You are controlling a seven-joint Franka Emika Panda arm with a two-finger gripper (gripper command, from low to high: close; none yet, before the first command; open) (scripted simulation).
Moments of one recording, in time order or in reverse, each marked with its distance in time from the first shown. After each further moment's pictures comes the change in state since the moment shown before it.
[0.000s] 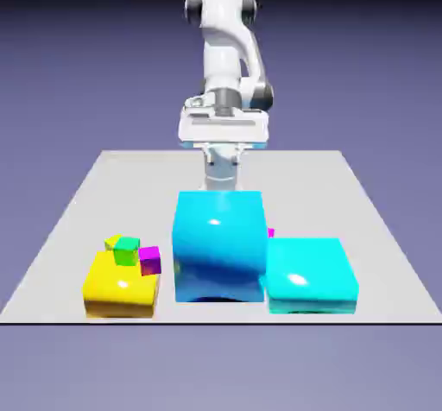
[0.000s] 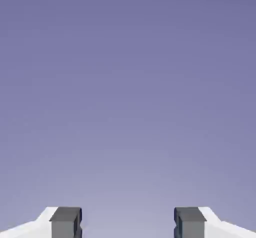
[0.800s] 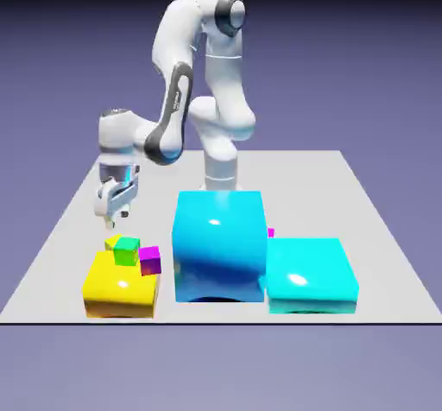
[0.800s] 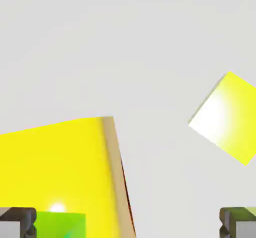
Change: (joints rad) arm -0.885 0.547 0.158 0.116 0.332 -0.242 0.942
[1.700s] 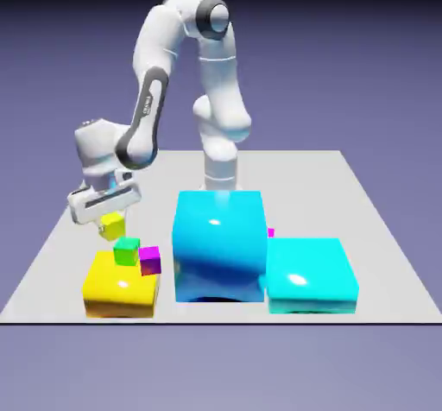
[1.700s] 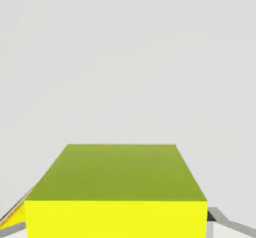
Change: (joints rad) arm -0.089 -0.010 0.141 0.172 -0.001 -0.282 0.411
